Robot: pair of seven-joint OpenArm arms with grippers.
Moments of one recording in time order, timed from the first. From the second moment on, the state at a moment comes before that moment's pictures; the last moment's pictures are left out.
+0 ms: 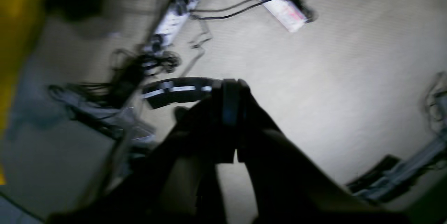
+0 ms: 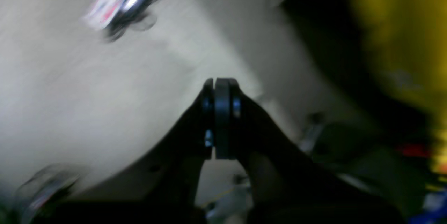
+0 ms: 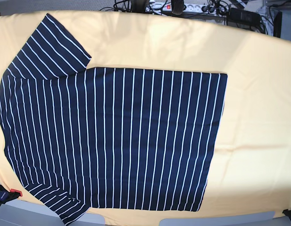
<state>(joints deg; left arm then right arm) 74.9 -38.3 19.6 119.9 9.2 -2.4 31.0 -72.0 29.7 -20.1 119.6 -28.1 -8.5 -43.4</state>
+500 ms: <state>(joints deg) 74.8 -39.0 19.6 134.1 27.8 6.0 35.2 -72.3 33.7 -20.1 126.7 -39.4 -17.7 -45.8</state>
